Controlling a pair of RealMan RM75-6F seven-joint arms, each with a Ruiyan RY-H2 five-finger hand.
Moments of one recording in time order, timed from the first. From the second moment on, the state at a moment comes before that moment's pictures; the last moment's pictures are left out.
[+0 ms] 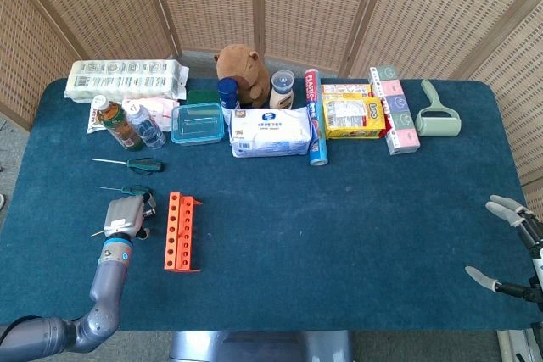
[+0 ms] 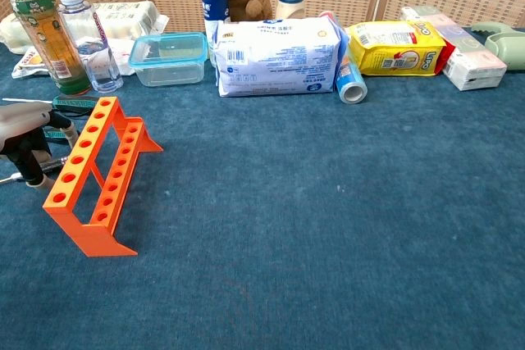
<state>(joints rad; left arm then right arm) -0.59 -1.56 -0.19 -1.64 0.55 1.17 0.70 0.05 -0.93 0.02 -1.62 -1.72 1.73 0.63</state>
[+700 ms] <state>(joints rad) -0.60 -1.50 -0.17 -1.76 0.57 1.17 0.68 0.05 -0.92 0.02 -1.62 -1.71 1.73 0.64</state>
